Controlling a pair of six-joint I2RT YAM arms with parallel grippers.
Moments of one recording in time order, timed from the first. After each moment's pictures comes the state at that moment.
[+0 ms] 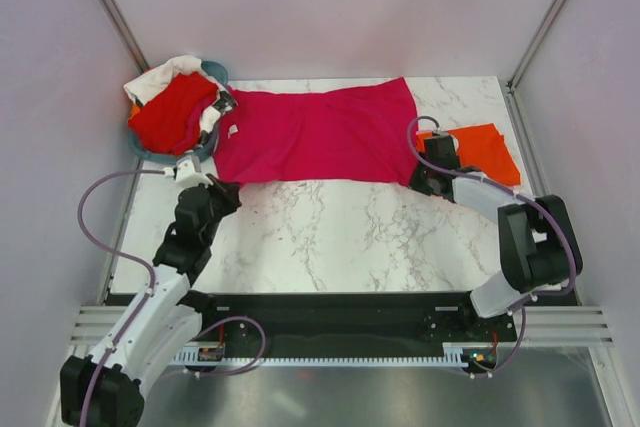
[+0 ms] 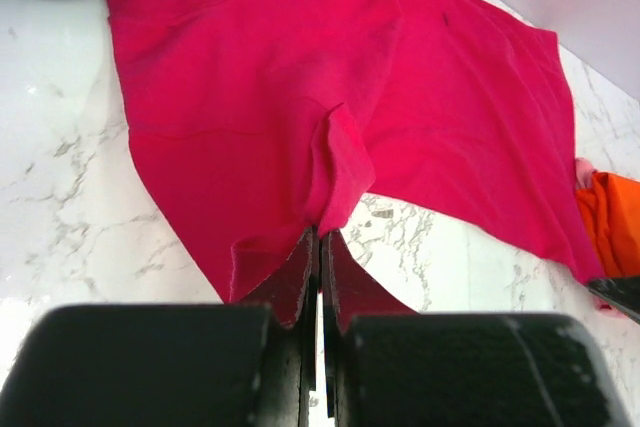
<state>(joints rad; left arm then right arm) -0.27 0.73 0.42 0.02 -0.21 -0.61 0.23 1.61 0.88 -0.14 0.05 0.57</state>
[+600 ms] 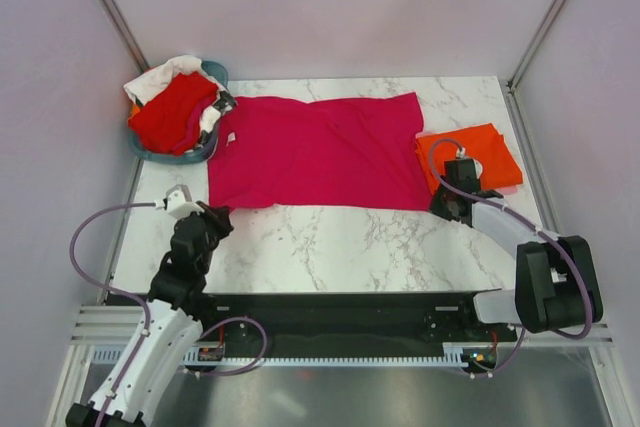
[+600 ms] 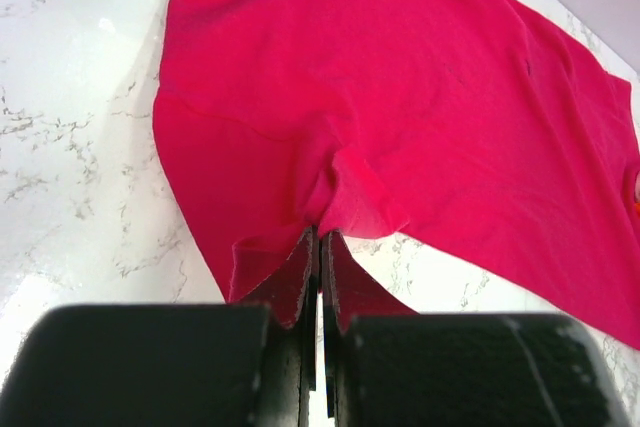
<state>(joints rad) -0.27 0.39 0.25 -0.19 -0.31 -0.65 0.14 1.35 0.64 -0.26 0.08 0.56</state>
